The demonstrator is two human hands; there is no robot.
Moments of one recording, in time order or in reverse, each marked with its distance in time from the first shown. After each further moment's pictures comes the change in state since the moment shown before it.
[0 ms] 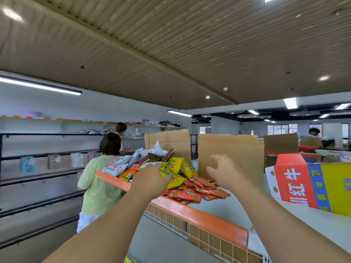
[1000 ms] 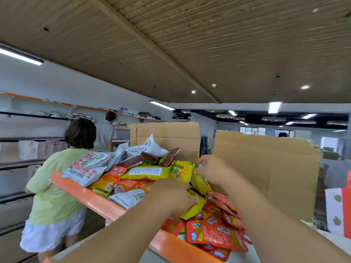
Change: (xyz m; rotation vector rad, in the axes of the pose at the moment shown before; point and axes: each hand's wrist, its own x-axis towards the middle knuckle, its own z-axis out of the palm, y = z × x) left_hand 0.157 -0.035 0.104 0.224 -0.375 0.319; right_hand 0.209 -0.021 0.160 -0.040 -0.166 0.109
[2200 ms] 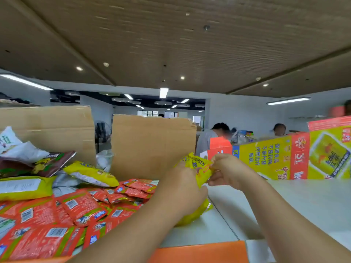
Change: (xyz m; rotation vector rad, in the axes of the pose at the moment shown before) left_hand -0.011 0.181 0.004 -0.437 0.191 0.662; right_hand -0.175 0.143 -0.117 0.672 0.349 0.646
